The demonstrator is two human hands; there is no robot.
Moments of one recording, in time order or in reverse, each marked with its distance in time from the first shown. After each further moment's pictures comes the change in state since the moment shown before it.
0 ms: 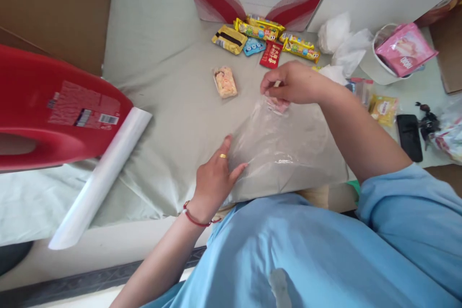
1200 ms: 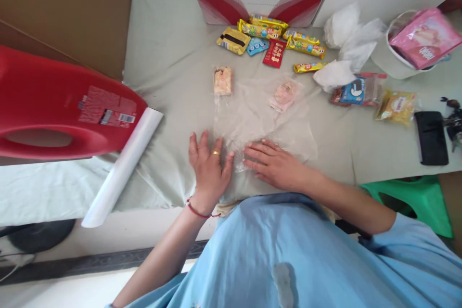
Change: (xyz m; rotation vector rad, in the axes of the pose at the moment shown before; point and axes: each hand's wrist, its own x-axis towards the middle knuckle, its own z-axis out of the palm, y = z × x) left_hand -0.009 -0.015 0.014 0.075 0.344 0.066; right_hand -0.107 -0.038 0.171 -0.245 0.039 -0.332
